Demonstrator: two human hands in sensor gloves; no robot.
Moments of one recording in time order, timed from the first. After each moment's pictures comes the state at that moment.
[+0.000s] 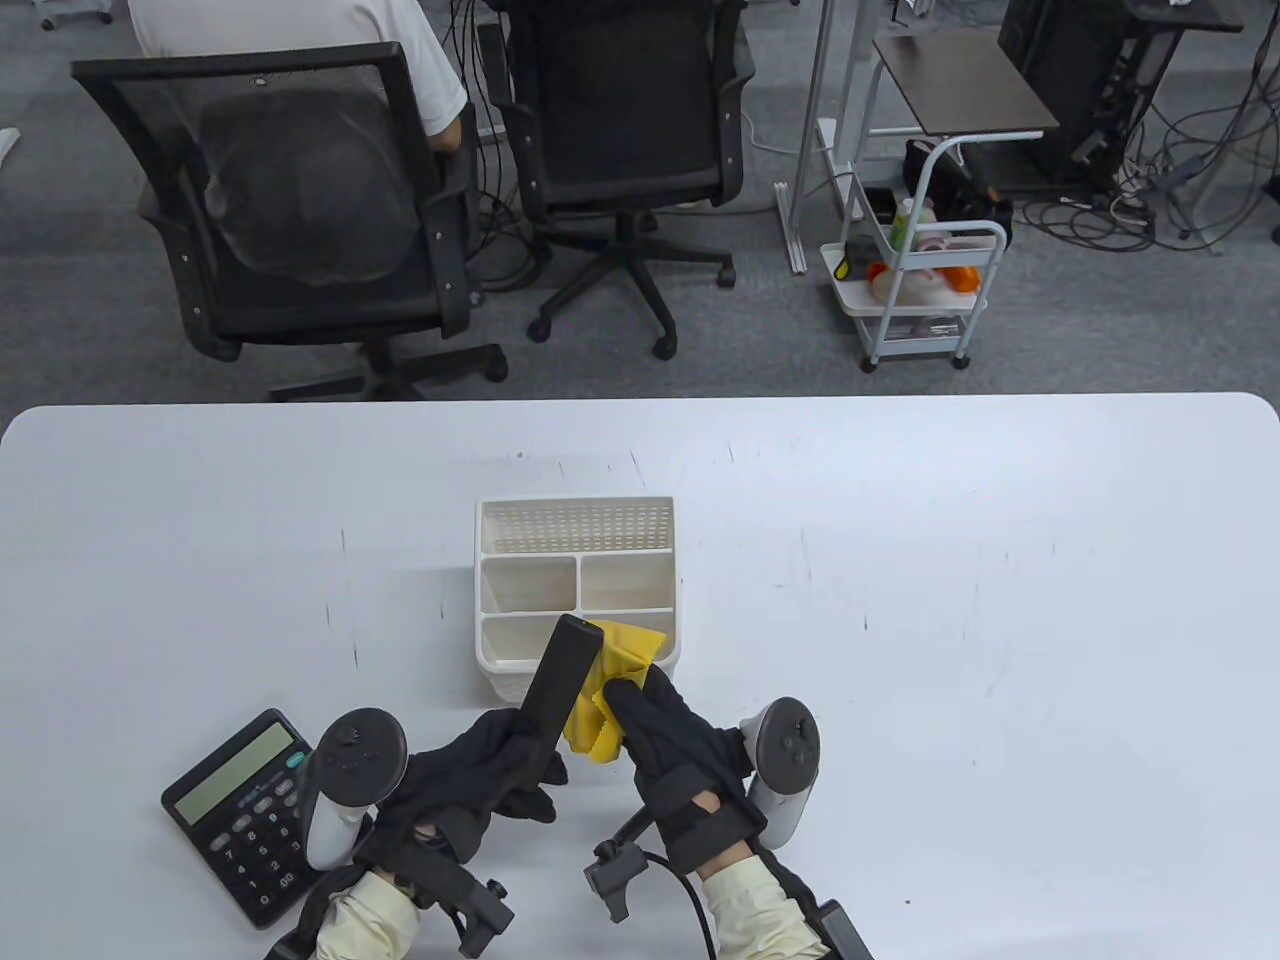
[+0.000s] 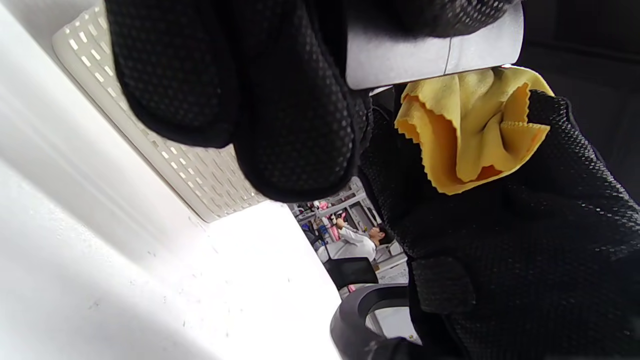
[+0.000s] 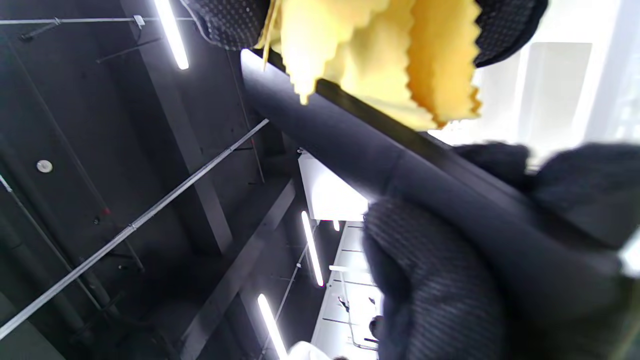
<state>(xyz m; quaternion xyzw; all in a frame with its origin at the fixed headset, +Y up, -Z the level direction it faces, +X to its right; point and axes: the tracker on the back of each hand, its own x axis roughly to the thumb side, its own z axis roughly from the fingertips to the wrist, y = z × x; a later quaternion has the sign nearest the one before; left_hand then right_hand) -0.217 -0.722 -0.272 -0.09 -0.16 0.53 0.83 0.031 -0.706 -0.288 0.16 -0.03 0.61 0.78</state>
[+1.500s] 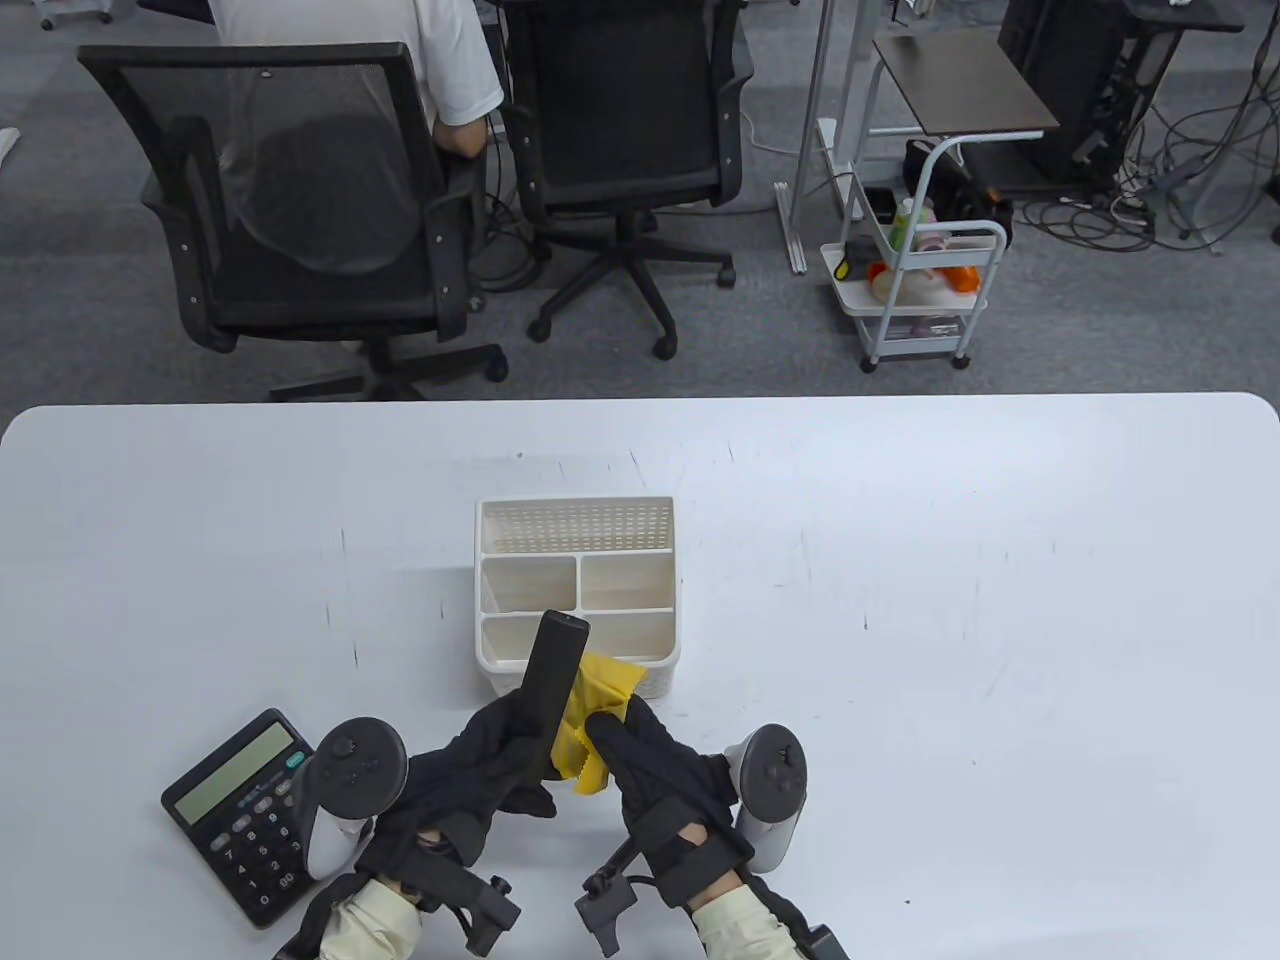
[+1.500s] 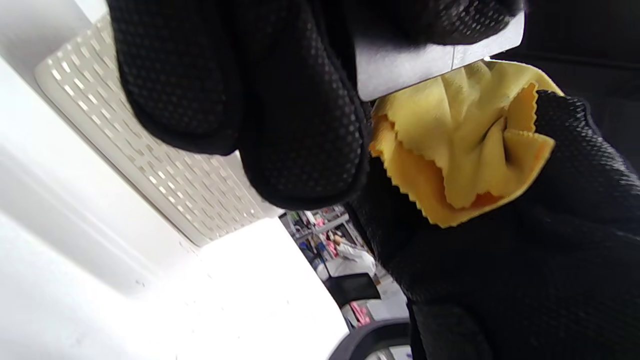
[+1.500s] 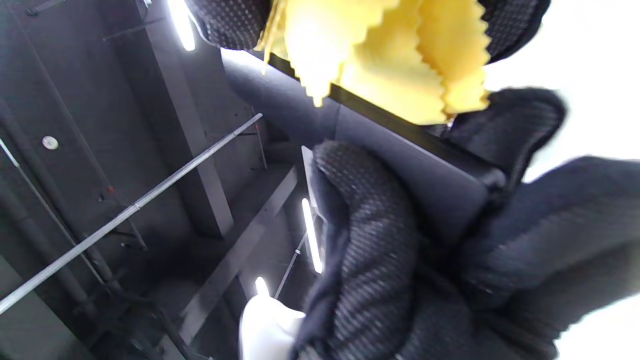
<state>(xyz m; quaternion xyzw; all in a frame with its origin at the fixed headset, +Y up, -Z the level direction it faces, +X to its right) -0.215 -0.714 -0.266 -0.05 -0.16 0.52 0.84 0.022 -0.716 -0.269 0.18 -0.03 0.61 0.77</state>
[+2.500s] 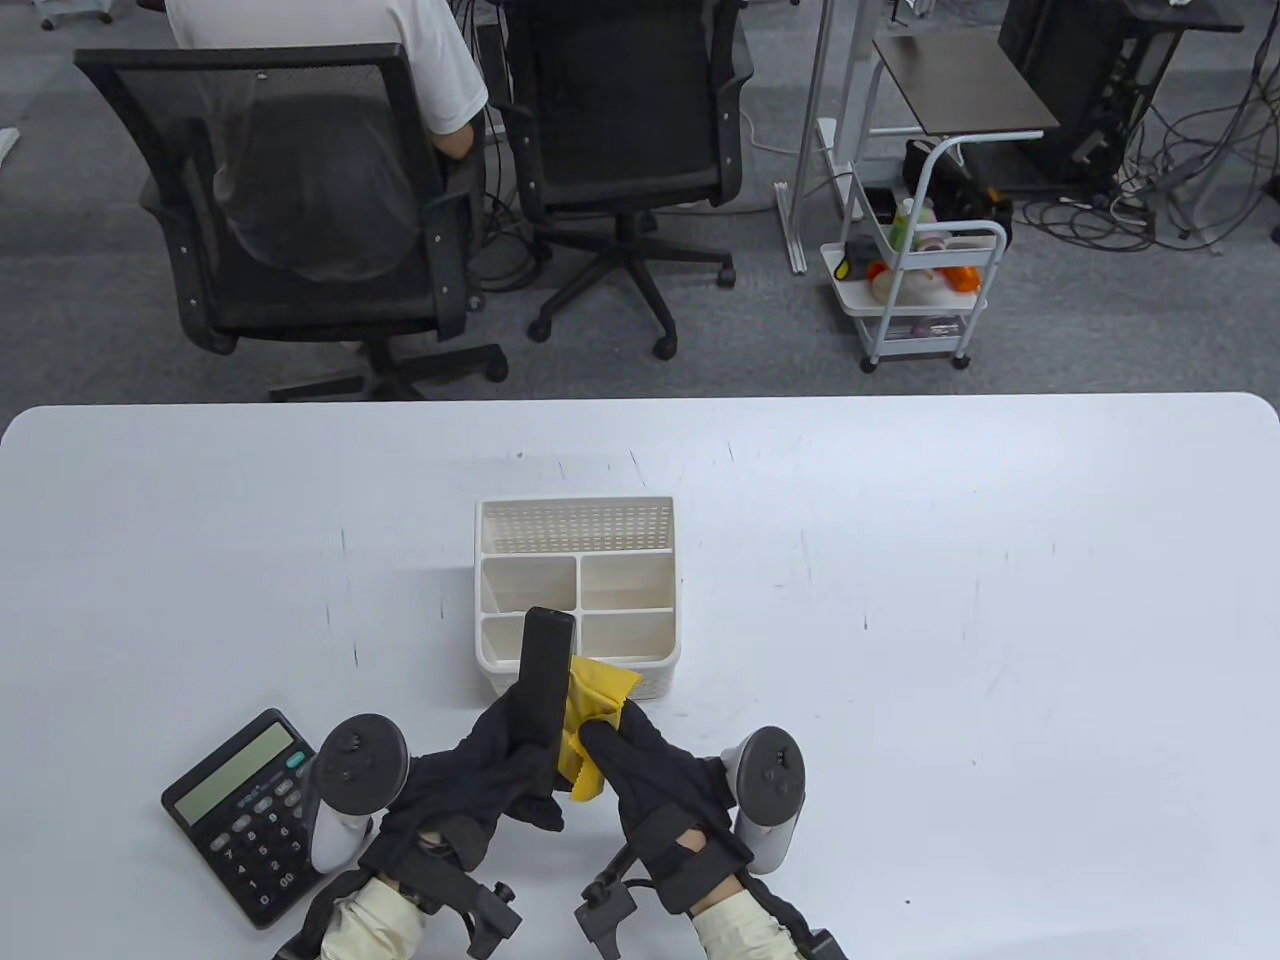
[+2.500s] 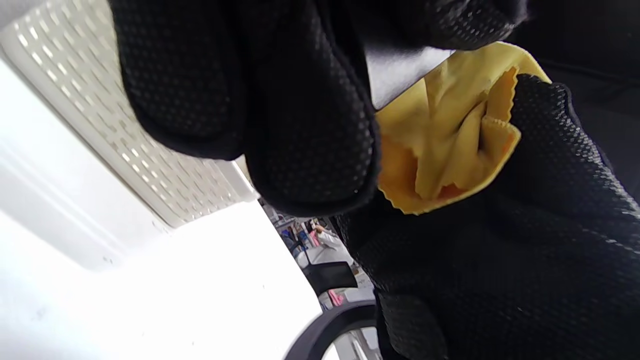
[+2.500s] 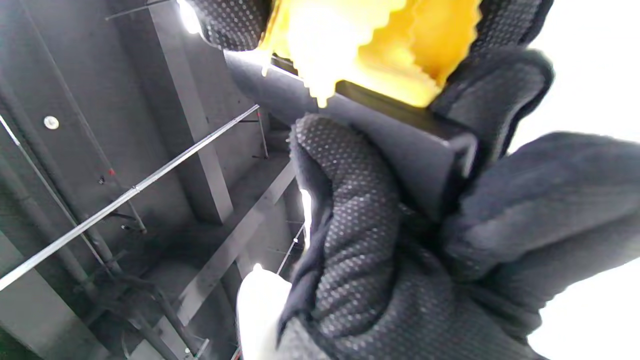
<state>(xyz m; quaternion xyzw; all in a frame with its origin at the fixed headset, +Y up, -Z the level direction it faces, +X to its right) -0.215 -0.714 -0.267 -0.05 -0.18 0.54 0.82 0.016 -0.713 -0.265 0.21 -0.01 0.65 0.73</state>
